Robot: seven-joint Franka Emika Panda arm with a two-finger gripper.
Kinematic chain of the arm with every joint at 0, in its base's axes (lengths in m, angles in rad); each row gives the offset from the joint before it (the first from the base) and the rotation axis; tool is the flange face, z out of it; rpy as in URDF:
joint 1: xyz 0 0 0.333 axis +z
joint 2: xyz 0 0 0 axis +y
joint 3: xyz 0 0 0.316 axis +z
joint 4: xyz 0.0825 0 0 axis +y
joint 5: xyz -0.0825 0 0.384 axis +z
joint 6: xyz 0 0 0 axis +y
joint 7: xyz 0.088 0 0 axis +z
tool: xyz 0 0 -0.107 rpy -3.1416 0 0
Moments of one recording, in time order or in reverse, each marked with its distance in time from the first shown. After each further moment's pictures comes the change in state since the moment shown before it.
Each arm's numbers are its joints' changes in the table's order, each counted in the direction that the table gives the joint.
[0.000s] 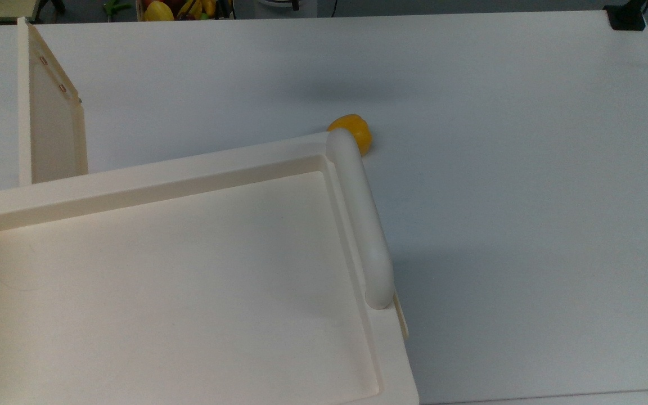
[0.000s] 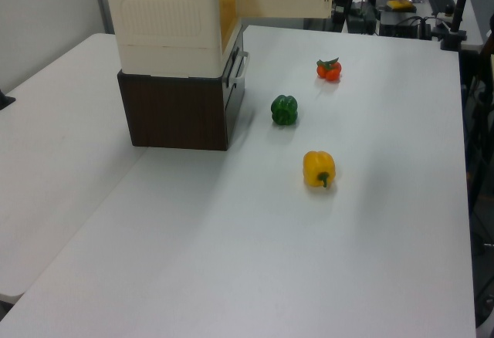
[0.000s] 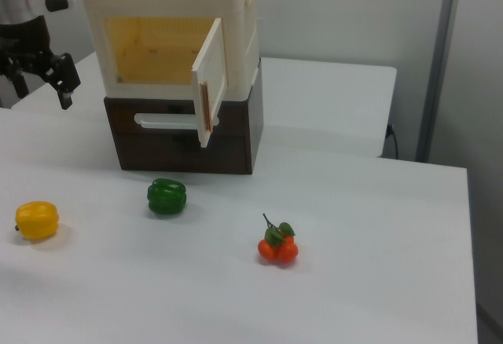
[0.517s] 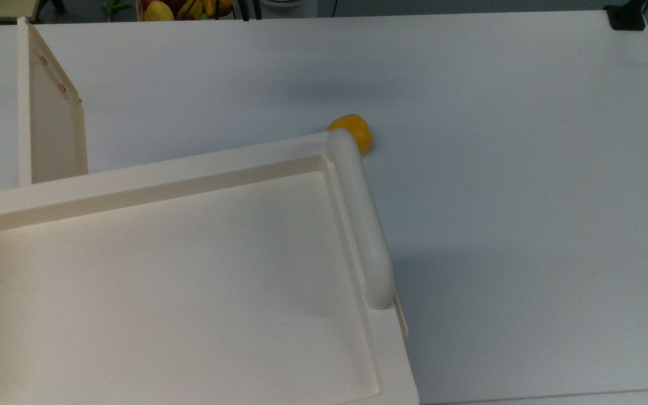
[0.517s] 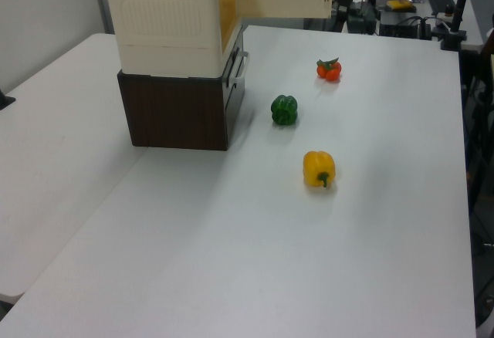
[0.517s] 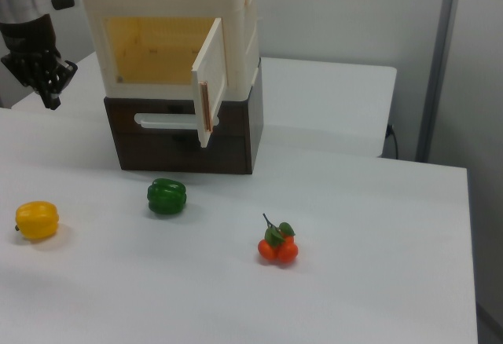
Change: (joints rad) arm -0.021 -0.006 -0.006 -0.001 0.000 0.004 0.039
